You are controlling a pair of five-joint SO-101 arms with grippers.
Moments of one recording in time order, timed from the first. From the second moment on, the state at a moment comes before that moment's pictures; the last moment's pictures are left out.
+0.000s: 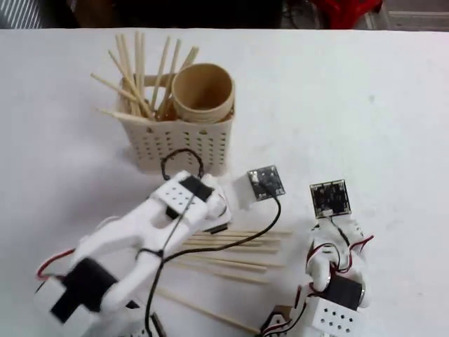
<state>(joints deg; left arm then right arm) 31.2 -8.3 43.5 49.8 -34.2 16.6 -102.1 96.5 60.9 32.4</state>
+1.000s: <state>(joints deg) 32.1 1.8 37.5 52.2 -33.0 16.6 -102.1 96.5 60.9 32.4</state>
